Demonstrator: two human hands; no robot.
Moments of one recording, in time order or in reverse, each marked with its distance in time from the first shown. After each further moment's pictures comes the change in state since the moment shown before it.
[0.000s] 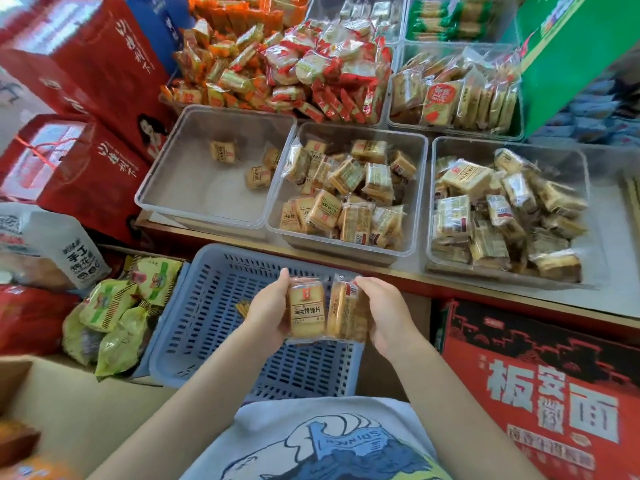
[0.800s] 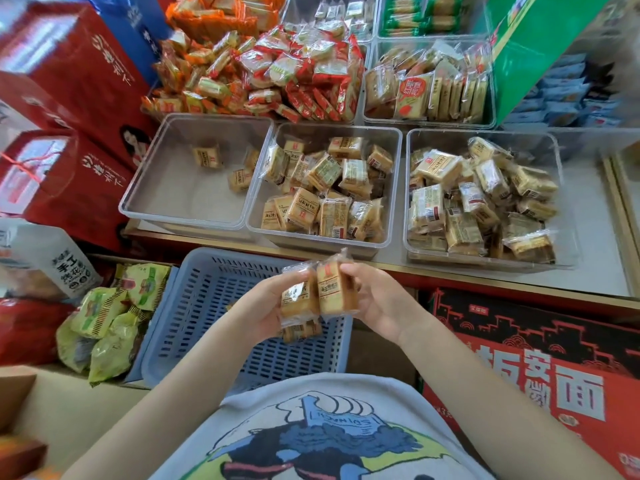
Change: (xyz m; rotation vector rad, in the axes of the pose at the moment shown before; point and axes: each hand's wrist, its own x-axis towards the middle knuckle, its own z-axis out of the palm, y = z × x) left_hand -0.006 0.002 0.011 0.165 -0.486 0.064; right_hand -0.014 -0.023 -0.046 0.142 -0.415 -0.002
